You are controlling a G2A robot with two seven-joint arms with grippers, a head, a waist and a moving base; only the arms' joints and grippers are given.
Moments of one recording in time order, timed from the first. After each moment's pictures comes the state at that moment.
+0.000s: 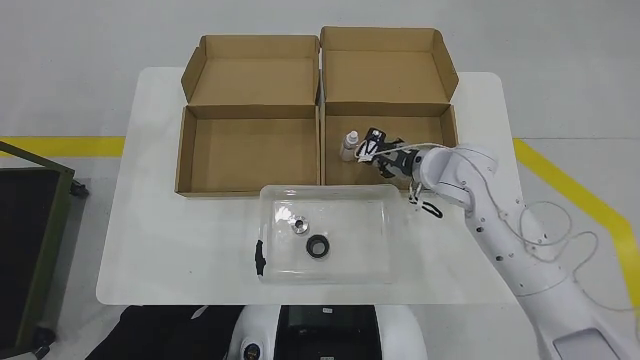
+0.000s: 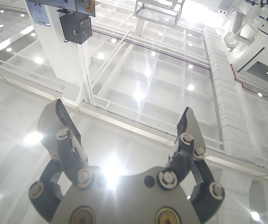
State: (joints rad) left arm -0.17 -0.33 -0.48 -1.21 3.07 0.34 0.06; right arm -0.85 -1.14 1.00 -1.48 -1.33 -0.62 0.65
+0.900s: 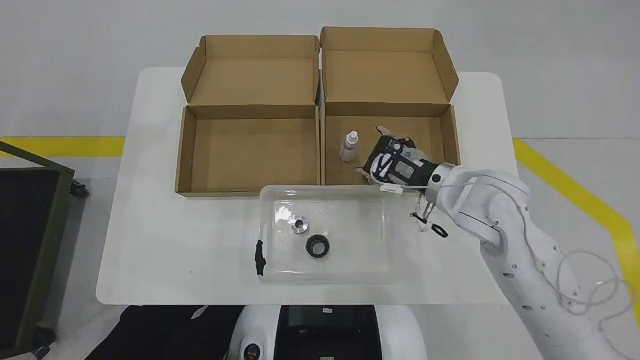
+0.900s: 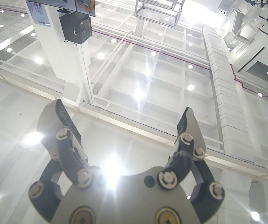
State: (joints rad) left arm -0.17 -0.33 -0.48 -1.21 3.07 0.34 0.06; right arm -1.13 -1.09 1.19 -1.90 -1.33 -0.59 0.53
